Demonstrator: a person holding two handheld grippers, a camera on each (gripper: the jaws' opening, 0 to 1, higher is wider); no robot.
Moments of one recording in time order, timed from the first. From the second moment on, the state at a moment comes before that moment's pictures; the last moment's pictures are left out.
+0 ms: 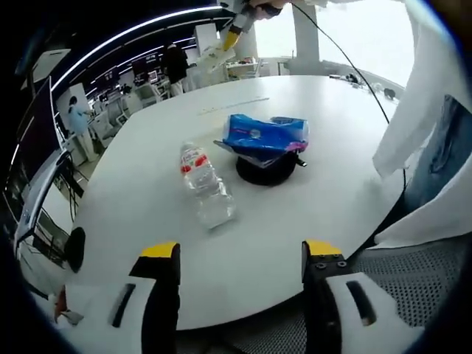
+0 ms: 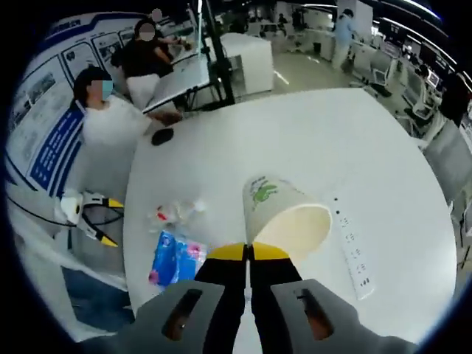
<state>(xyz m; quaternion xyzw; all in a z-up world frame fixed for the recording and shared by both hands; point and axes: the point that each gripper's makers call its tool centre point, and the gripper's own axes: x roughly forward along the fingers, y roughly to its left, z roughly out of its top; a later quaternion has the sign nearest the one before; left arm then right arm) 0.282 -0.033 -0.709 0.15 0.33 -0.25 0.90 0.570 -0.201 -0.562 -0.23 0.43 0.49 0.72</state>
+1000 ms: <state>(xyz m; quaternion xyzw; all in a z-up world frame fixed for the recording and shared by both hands) 0.282 -0.025 -0.715 0.16 0.35 -0.23 0.89 0.569 -0.212 -0.675 -0.53 0.49 0.49 0.48</state>
